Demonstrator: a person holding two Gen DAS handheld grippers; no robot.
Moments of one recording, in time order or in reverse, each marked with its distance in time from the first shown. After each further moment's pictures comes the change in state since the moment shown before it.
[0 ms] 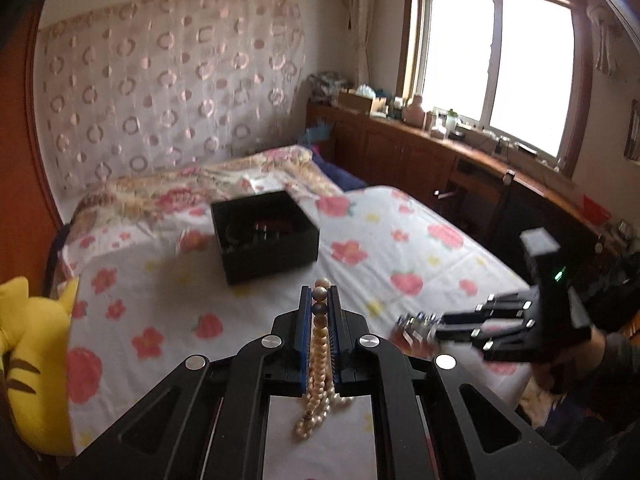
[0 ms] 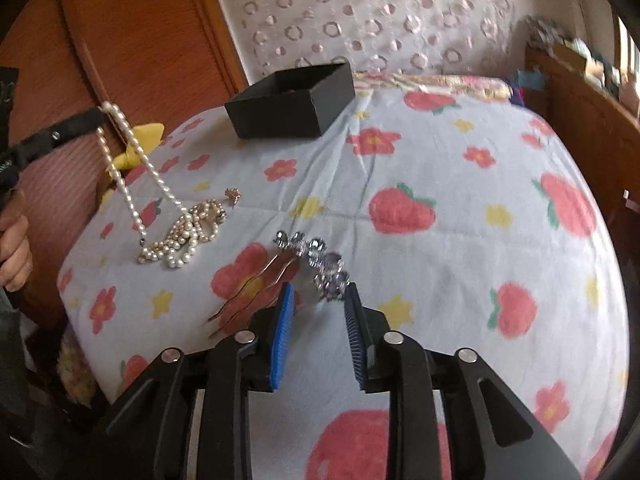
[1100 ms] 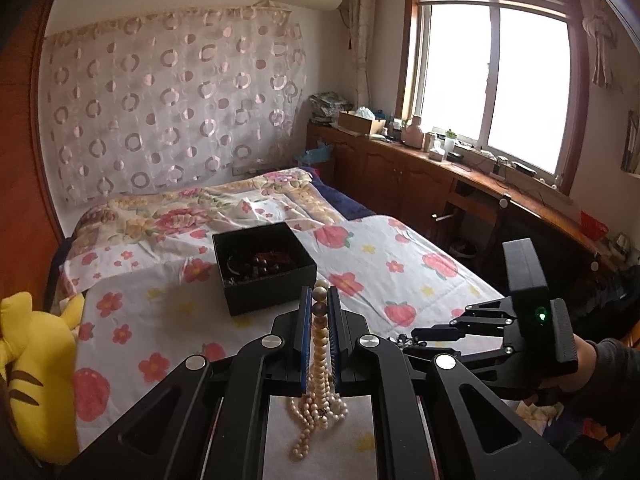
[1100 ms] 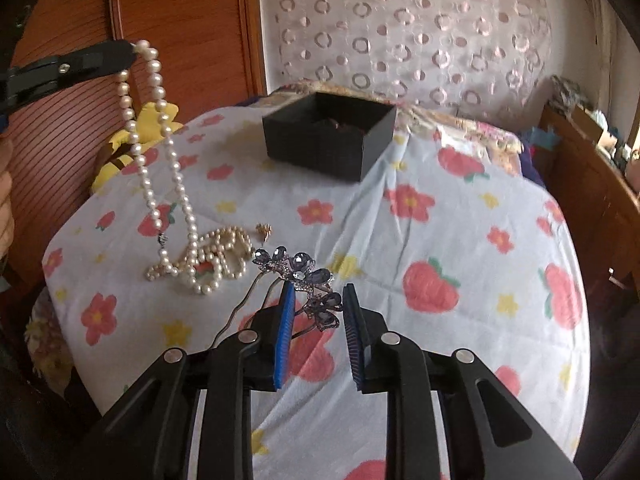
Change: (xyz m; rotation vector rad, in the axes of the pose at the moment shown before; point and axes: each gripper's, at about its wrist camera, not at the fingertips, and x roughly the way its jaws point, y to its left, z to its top) left arm -0.013 -0.001 0.017 -0.006 -0.070 0.002; right arm -0.009 0.054 0.038 -0.263 -0.051 -0.092
